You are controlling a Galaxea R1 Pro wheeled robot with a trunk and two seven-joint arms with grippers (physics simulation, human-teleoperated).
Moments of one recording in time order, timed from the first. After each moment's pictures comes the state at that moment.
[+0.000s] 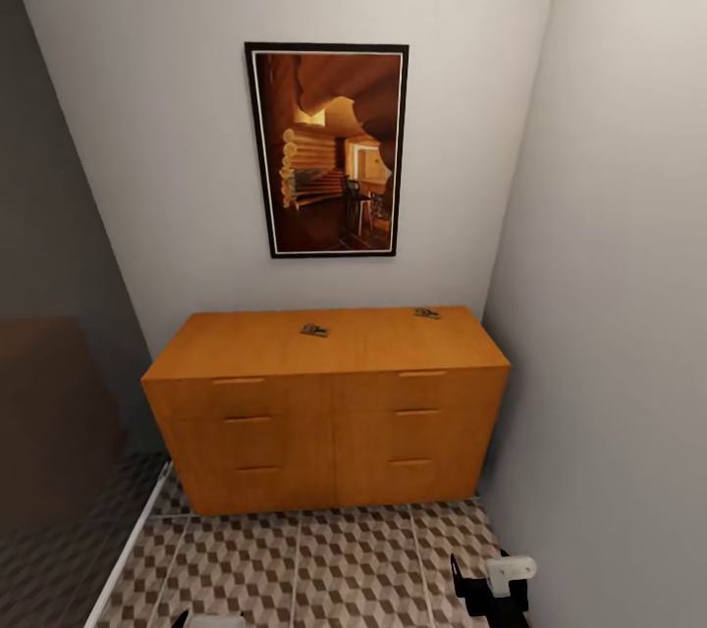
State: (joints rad) left arm -0.38 -0.01 -0.34 0.08 0.20 -0.72 0.16; right arm -0.44 -0.01 0.07 -0.02 0.06 -0.73 -0.09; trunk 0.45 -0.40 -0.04
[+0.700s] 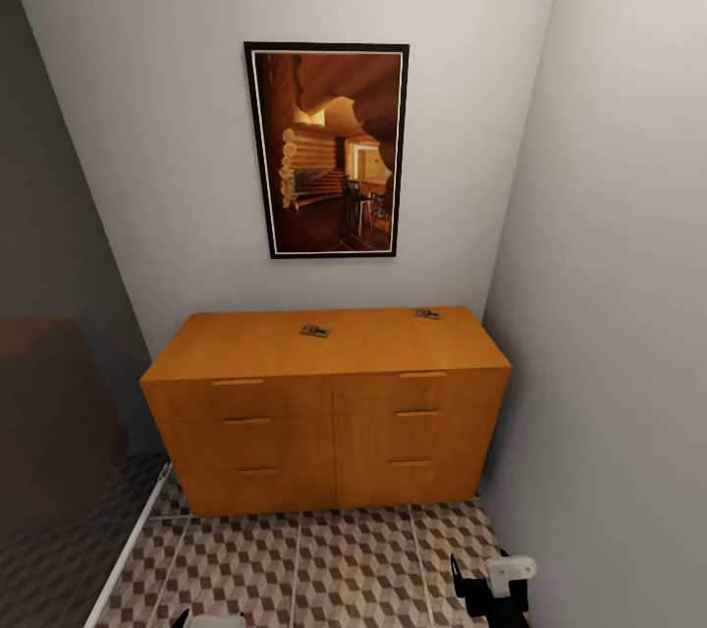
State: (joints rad) left arm -0.38 -0.01 -0.34 0.08 0.20 -0.72 0.16; right arm -0.44 -0.01 0.07 -0.02 0.06 -0.73 -0.09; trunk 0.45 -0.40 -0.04
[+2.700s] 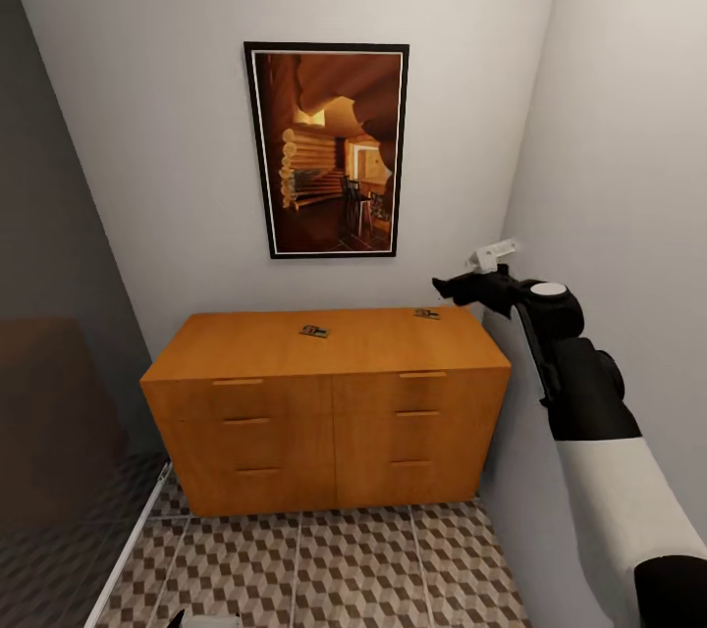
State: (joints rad) left arm -0.38 0.00 -0.34 0.08 0.21 -0.72 0.16; right arm -0.90 -0.08 0.07 -1.41 0.18 0.77 0.35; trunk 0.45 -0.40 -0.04
